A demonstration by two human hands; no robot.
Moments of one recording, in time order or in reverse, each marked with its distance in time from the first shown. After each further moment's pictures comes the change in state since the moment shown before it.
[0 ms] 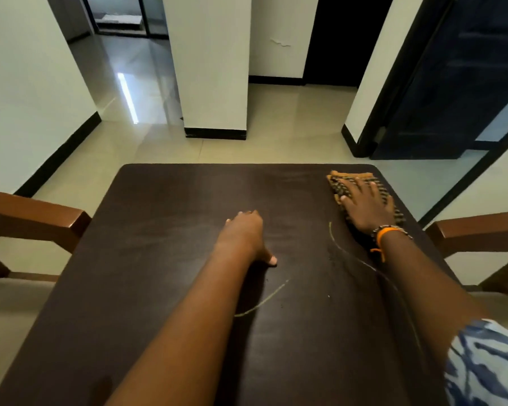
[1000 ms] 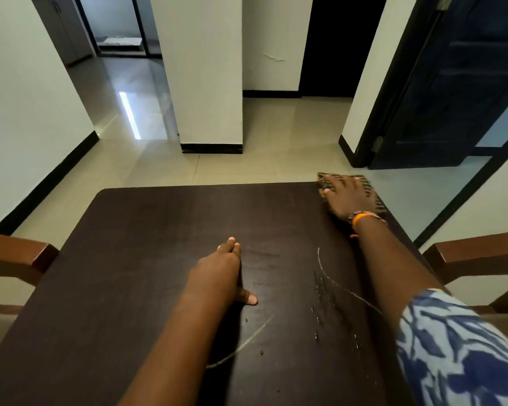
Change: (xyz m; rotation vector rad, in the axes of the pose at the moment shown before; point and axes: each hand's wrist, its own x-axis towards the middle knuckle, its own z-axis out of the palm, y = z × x) left_hand 0.007 -0.006 0.014 0.123 -0.017 0.023; right_hand 0.079 -0.001 0.001 0.034 0.030 0.020
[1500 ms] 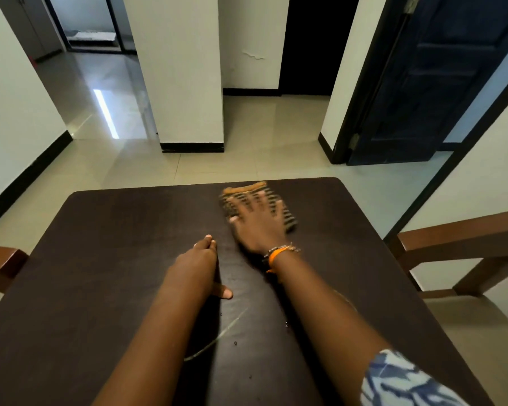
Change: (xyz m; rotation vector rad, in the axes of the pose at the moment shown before) left_hand 0.005 0.004 -0.002 0.047 -0.032 -0.032; right_hand -0.089 -0.104 0.031 0.027 -0.051 -0.341
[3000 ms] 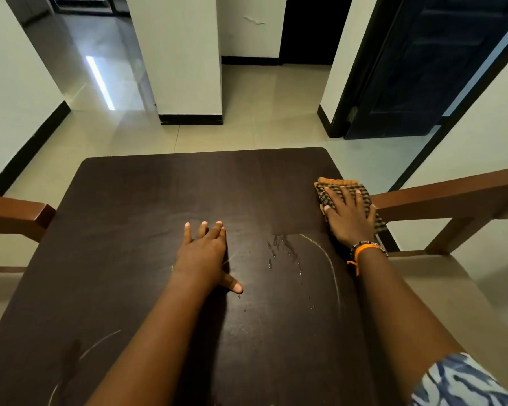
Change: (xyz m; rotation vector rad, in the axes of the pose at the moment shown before) left_hand -0.067 0.030 0.030 0.164 -0.015 0.038; right_hand -0.119 0.136 -0.050 0.011 0.026 0.443
